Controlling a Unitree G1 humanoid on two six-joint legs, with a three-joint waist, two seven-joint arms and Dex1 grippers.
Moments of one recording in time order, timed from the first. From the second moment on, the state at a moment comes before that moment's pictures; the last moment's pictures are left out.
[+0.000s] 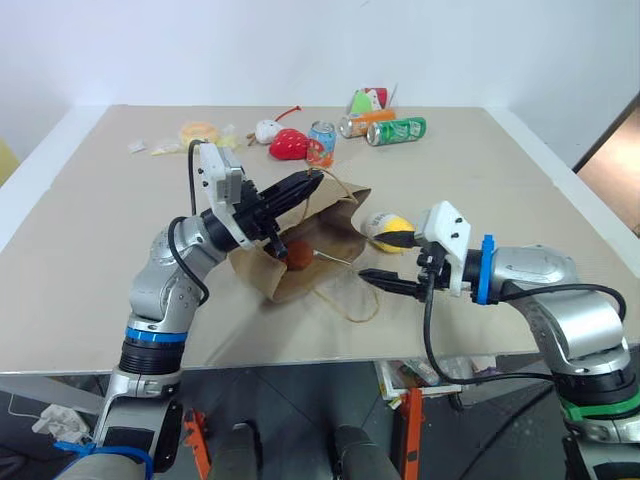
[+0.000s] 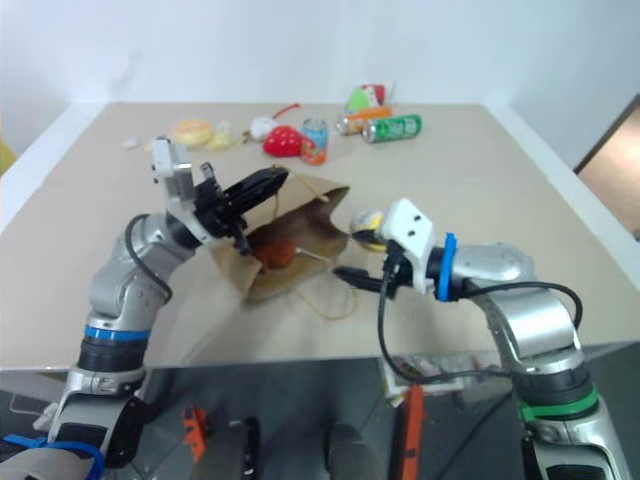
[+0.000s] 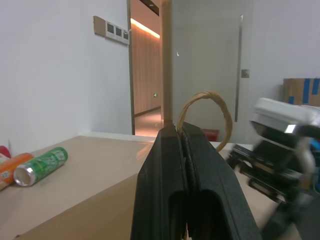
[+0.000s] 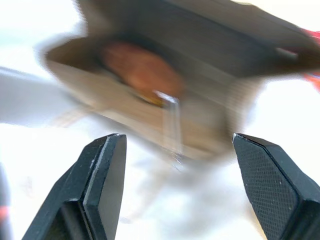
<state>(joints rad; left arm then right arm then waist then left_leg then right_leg) -0.63 0.27 0.04 -0.06 -0.61 0.26 -0.88 -0.45 -0.77 -0.03 -0.28 0.27 0.58 0.86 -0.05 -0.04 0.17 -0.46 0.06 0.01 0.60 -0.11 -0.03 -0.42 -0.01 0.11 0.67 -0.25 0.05</state>
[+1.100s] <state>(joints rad) -0.63 0.27 0.04 -0.06 -0.61 0.27 -0.88 -0.66 -0.50 0.11 0.18 0.00 0.55 0.56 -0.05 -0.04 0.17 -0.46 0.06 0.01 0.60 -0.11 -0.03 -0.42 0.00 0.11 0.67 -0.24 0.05</state>
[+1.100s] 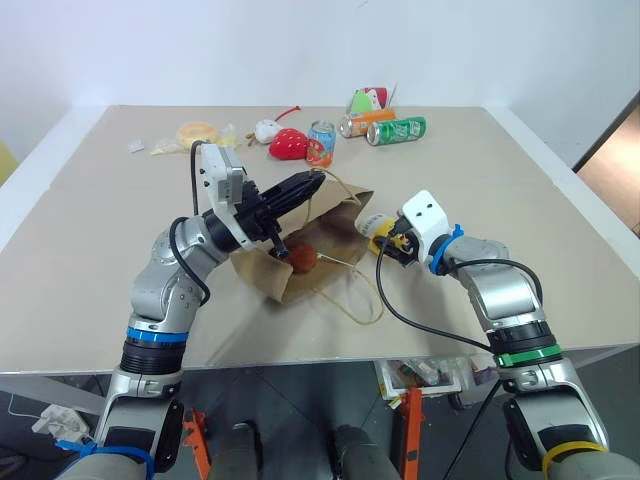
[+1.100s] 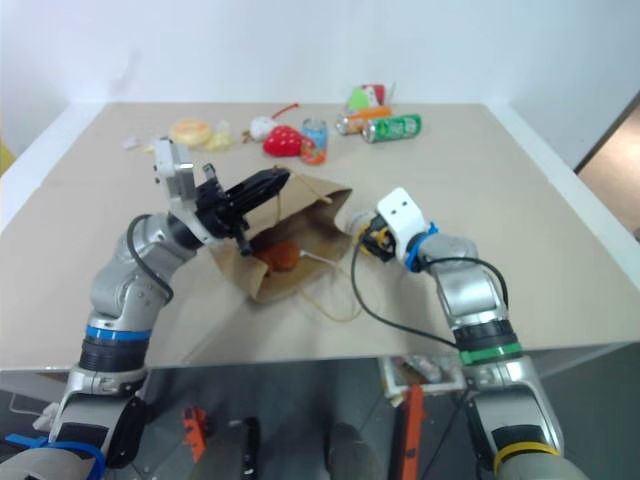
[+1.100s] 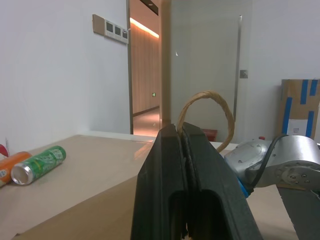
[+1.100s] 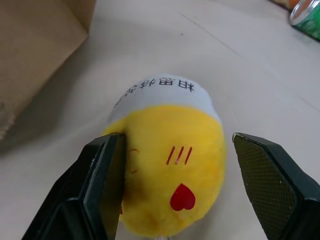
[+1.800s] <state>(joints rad) -0.63 0.27 0.04 -0.06 -0.61 0.27 -0.88 -0.60 -0.57 0.01 -0.05 0.13 0.59 0.65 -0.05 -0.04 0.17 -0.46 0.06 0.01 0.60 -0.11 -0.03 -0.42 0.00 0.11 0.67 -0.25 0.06</state>
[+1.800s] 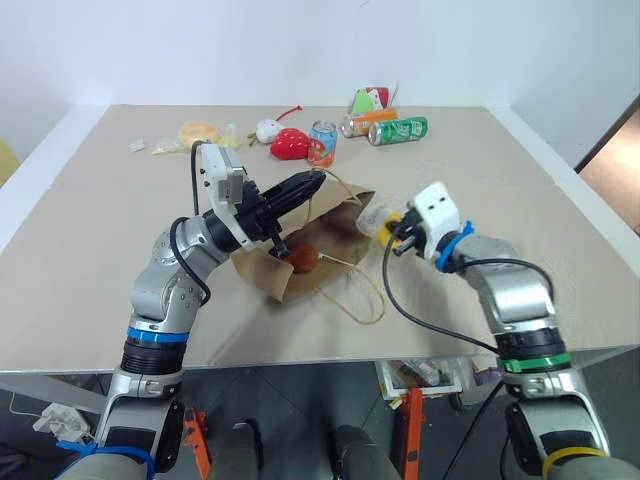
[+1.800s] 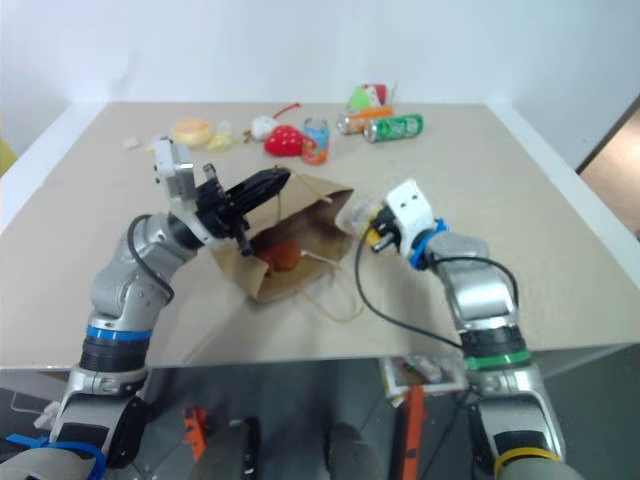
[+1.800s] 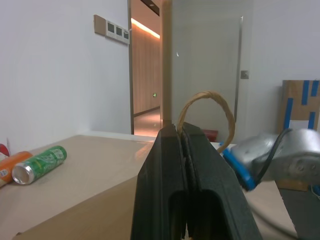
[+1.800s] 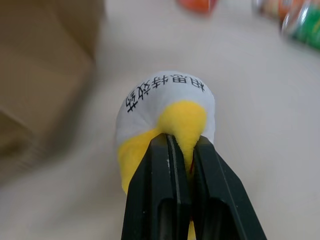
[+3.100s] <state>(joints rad) -0.63 0.28 0.06 -0.06 -0.65 0.31 -0.84 -0.79 -0.60 0.32 -0.15 0.05 0.56 0.82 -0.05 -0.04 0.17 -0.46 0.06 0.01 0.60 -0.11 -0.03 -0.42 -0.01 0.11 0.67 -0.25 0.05</state>
